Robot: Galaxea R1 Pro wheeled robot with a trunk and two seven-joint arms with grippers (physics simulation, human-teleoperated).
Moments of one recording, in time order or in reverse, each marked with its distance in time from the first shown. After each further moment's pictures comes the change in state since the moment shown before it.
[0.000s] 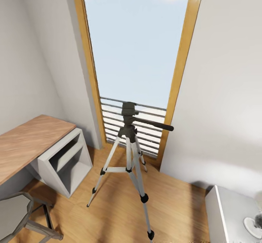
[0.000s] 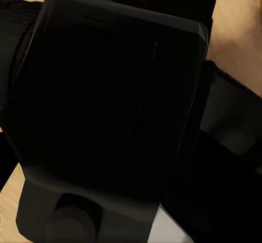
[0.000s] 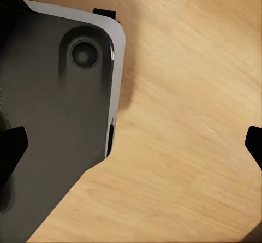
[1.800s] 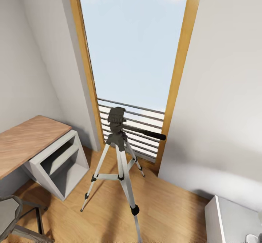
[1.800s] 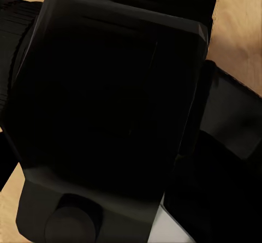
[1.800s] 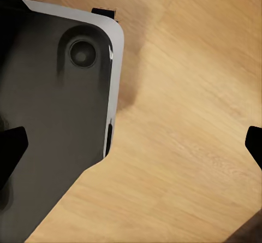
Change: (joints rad) left arm 0.000 0.006 0.000 0.000 0.000 0.002 0.000; right arm 0.000 -0.003 0.000 0.000 0.002 0.001 0.000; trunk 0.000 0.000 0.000
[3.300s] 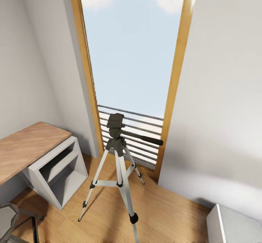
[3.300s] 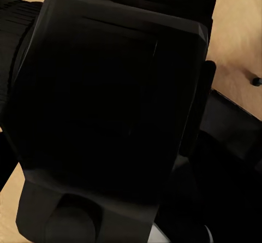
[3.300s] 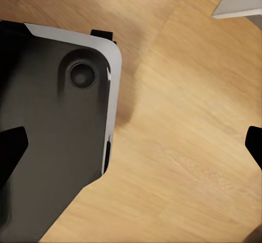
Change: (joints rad) left arm 0.000 0.001 0.000 0.000 0.000 0.004 0.000; right arm 0.000 0.000 0.000 0.000 0.000 0.004 0.000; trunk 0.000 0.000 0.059
